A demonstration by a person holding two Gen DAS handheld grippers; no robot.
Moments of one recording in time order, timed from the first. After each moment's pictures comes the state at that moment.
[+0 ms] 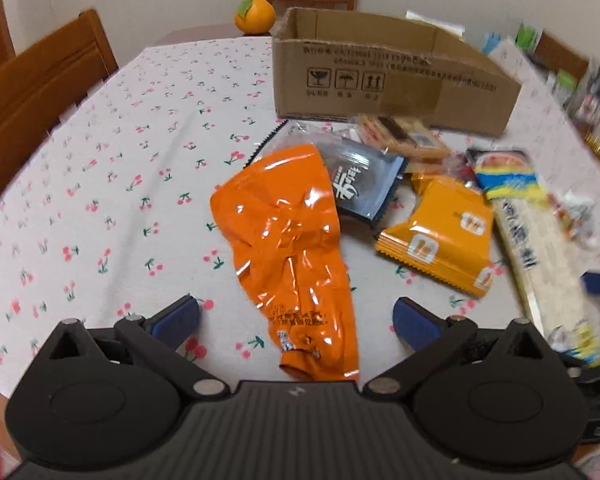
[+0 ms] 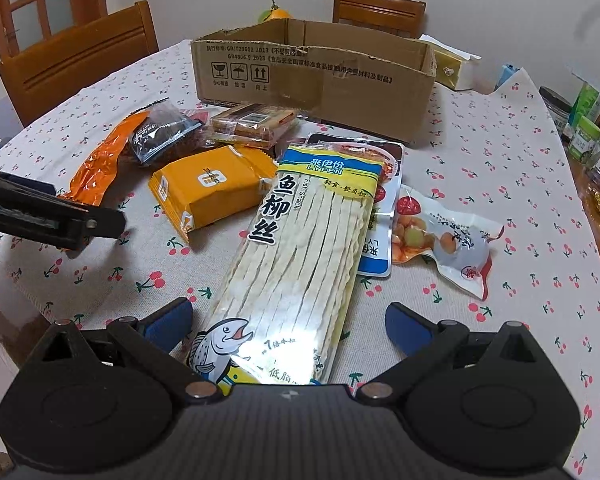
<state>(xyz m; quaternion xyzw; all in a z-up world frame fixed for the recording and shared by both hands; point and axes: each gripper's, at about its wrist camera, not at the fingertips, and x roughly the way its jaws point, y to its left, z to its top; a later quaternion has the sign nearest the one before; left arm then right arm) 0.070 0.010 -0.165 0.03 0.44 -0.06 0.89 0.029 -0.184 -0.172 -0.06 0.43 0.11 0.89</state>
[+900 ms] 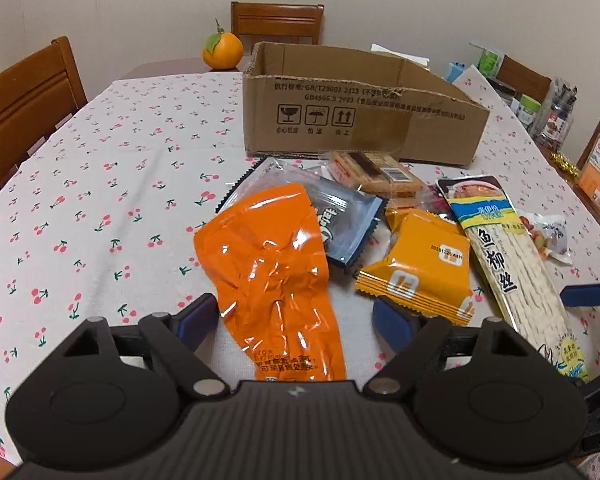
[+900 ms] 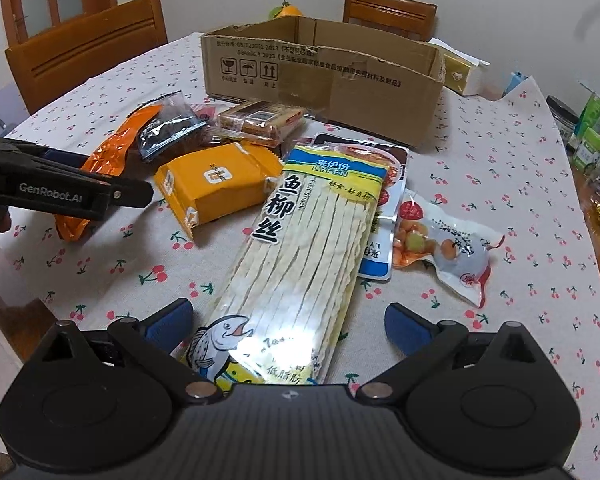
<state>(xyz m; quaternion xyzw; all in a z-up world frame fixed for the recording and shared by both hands) 0.075 0.018 -0.164 0.01 0.39 -0.12 0.91 0.029 -0.182 -0.170 -0.08 0.43 0.12 0.89</state>
